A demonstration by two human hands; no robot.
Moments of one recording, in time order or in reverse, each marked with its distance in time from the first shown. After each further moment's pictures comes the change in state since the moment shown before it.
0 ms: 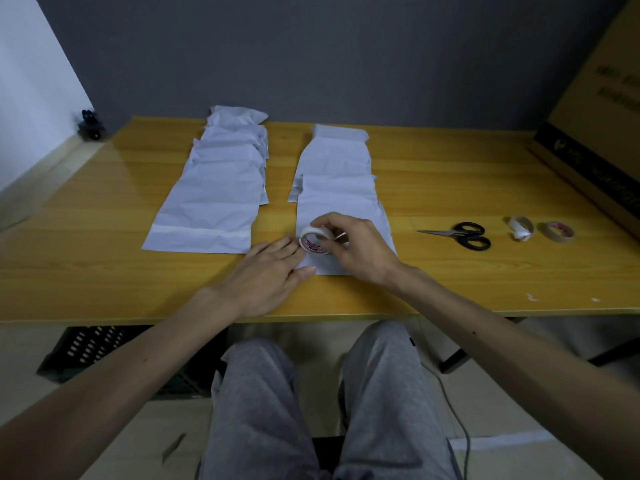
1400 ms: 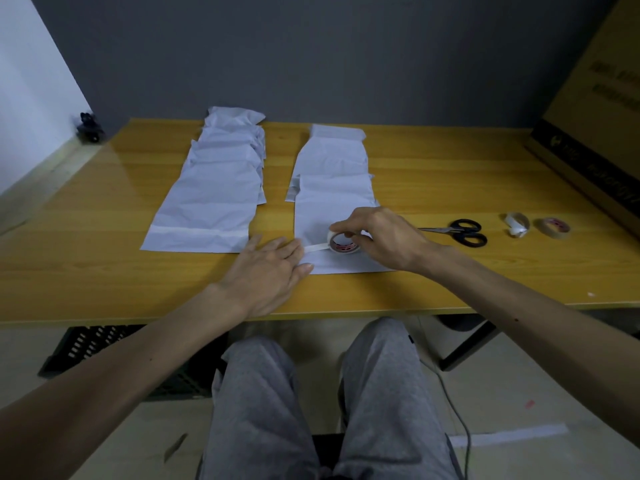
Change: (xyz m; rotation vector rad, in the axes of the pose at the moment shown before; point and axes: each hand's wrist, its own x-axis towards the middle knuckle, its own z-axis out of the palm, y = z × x) left_hand 0.000 0.014 -0.009 0.239 -0.066 -0.066; right_hand -0.005 0.005 -0.053 -0.427 -0.240 -0.057
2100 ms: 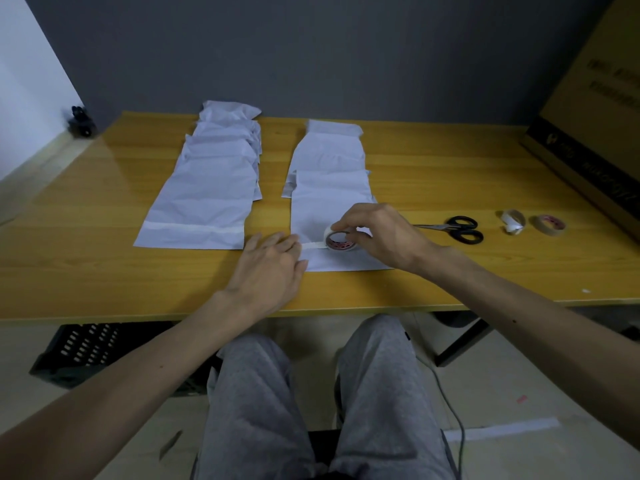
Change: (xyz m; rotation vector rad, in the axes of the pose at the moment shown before) left_hand 0.006 0.013 0.011 -0.074 0.205 -0.112; right_hand -0.003 -0.001 -0.001 0.070 0.087 -0.053
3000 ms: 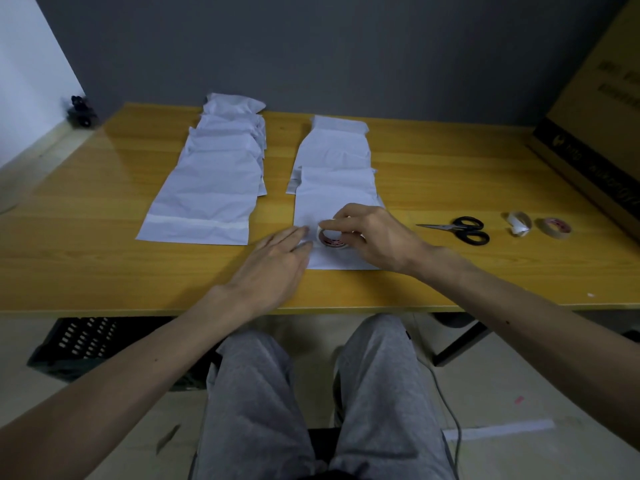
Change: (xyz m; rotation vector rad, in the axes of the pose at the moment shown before) left_hand 0.000 -0.010 0.005 -0.168 0.046 0.156; right_hand 0.009 -0.006 0.016 -0.038 -0.067 -0.030
